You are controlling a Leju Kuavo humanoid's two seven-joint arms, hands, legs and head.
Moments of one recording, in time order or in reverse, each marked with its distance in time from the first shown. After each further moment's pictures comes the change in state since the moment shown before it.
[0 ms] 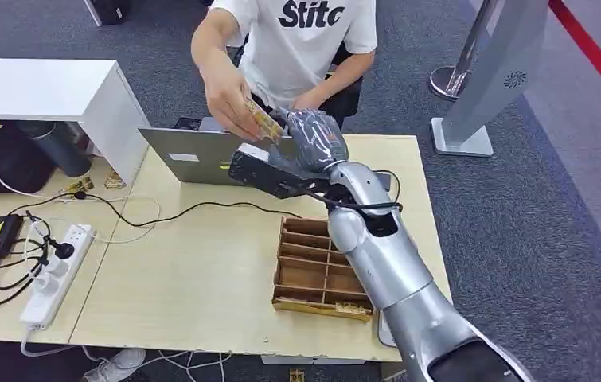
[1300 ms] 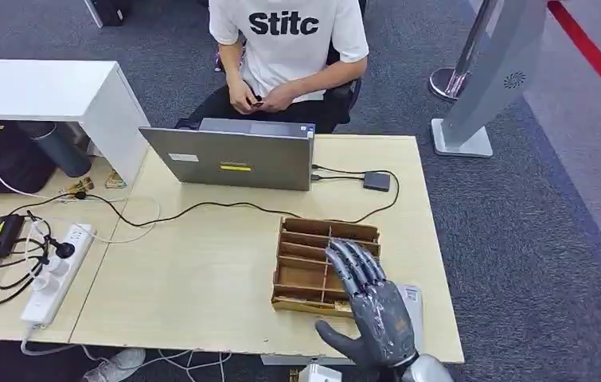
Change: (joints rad) left arm 0.083 -0.006 0.106 0.000 0.171 0.065 -0.023; right arm 0.913 -0.335 0.100 -0.749 0.089 -0.245 -0.116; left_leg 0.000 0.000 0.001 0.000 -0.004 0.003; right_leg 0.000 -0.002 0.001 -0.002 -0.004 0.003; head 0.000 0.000
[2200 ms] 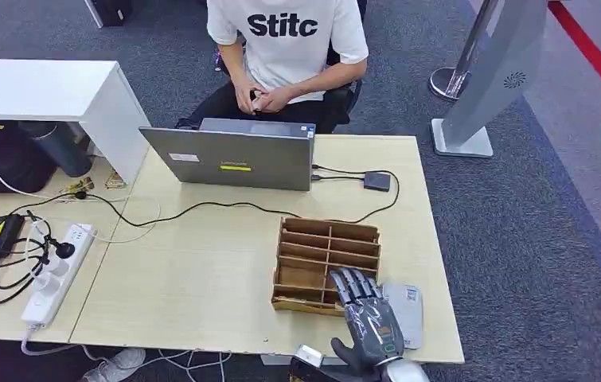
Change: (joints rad) left arm -0.001 0.000 0.005 0.000 -0.015 -0.001 0.000; right arm -0.030 0.035 -0.002 0.239 0.228 0.097 0.264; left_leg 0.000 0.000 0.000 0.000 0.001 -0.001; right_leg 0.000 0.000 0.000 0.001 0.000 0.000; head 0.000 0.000
